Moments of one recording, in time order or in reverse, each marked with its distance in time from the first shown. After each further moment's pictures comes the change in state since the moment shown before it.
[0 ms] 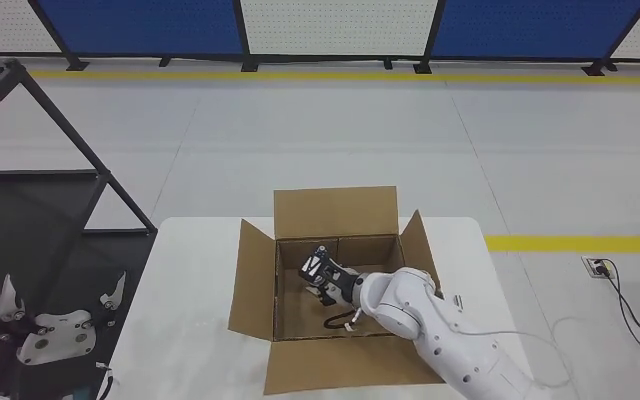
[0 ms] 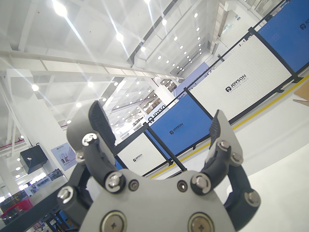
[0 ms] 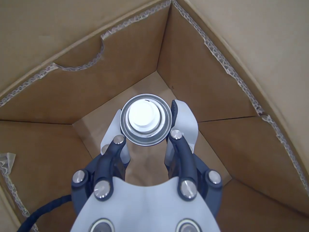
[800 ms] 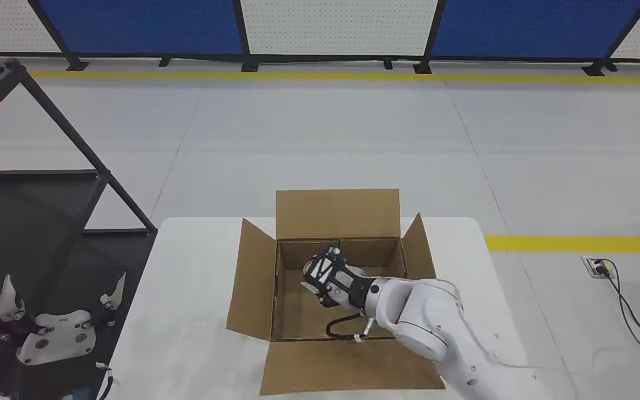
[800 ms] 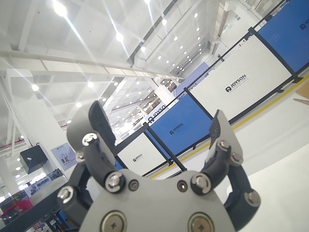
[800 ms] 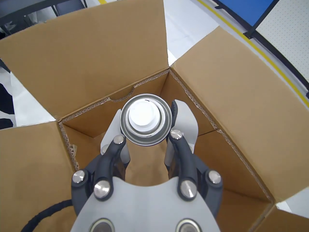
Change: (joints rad) left arm 0.000 0.000 0.000 0.000 0.000 0.000 0.000; right arm -0.082 0.088 0.087 -0.257 -0.013 -0.005 -0.074
